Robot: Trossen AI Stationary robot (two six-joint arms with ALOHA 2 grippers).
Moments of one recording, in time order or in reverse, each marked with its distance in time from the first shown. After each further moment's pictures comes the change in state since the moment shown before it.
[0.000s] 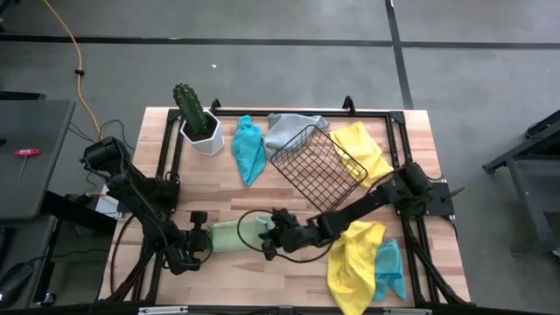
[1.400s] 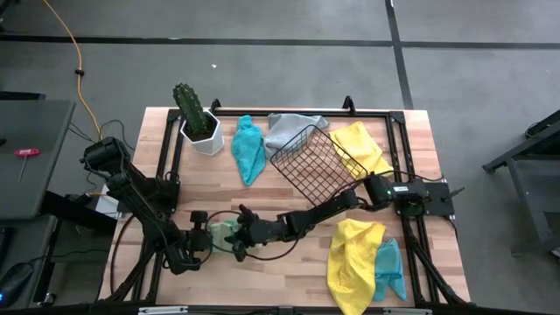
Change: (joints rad) left arm -0.001 0.000 0.000 -0.003 -0.006 0.000; right arm -0.104 0.347 0.387 0.166 -0.205 -0.224
